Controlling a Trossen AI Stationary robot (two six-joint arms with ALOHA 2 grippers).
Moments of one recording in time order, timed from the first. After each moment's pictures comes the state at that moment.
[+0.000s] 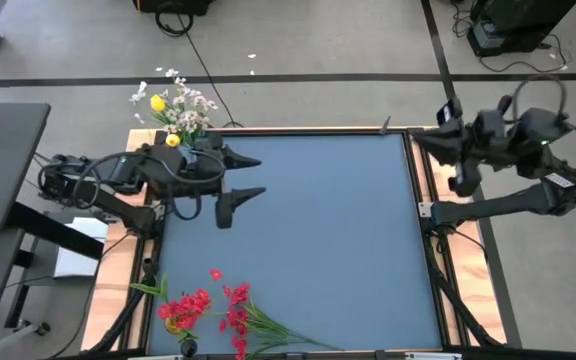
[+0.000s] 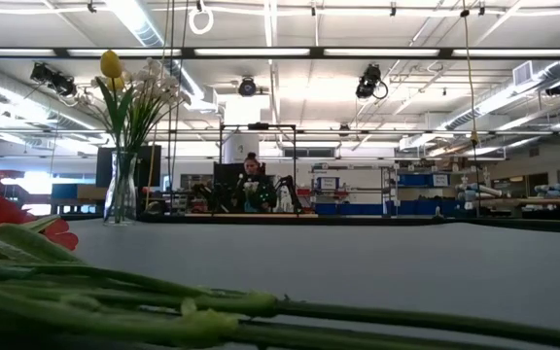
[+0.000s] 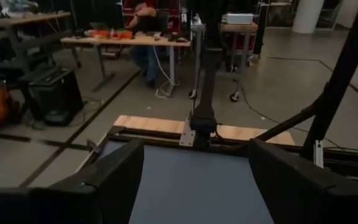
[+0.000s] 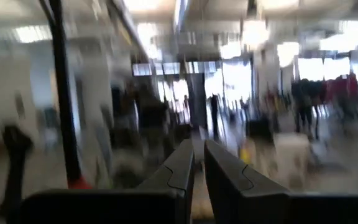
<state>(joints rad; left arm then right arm) -0.21 1.21 1.51 -0.45 -0.39 -0.08 -0.07 0.71 1.26 -0.34 0.00 0.05</state>
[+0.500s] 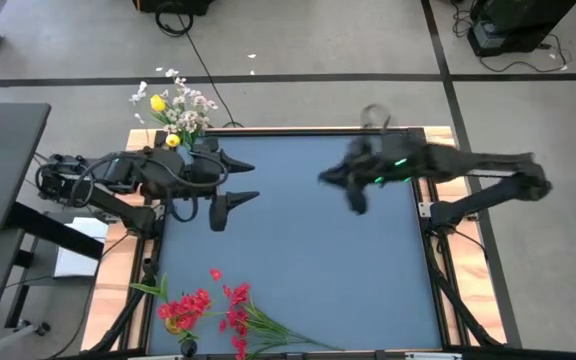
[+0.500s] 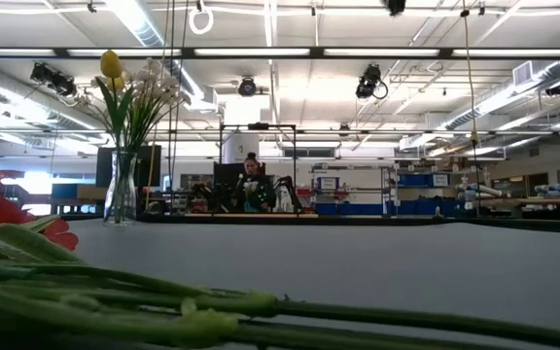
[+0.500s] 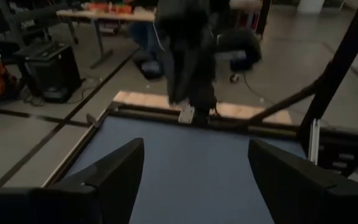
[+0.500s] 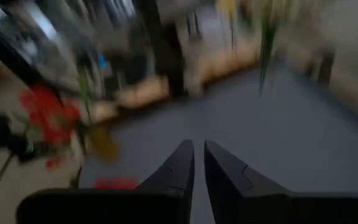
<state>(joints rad) -0.21 1.19 1.51 -0.58 -0.39 -0.15 -0.04 1.19 1.26 -0.41 0.00 0.36</state>
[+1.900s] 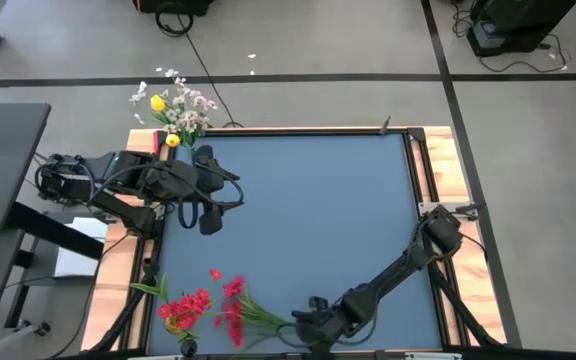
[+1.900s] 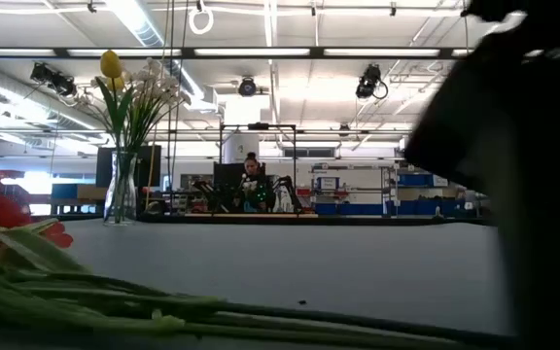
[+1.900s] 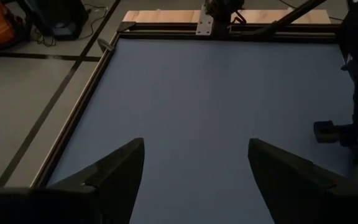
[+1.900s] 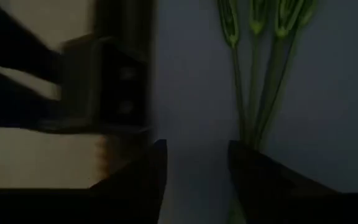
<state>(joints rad) -0.21 1.19 1.51 -0.95 -0.39 -0.17 0.66 2.17 1.48 -0.26 0.02 0.77</state>
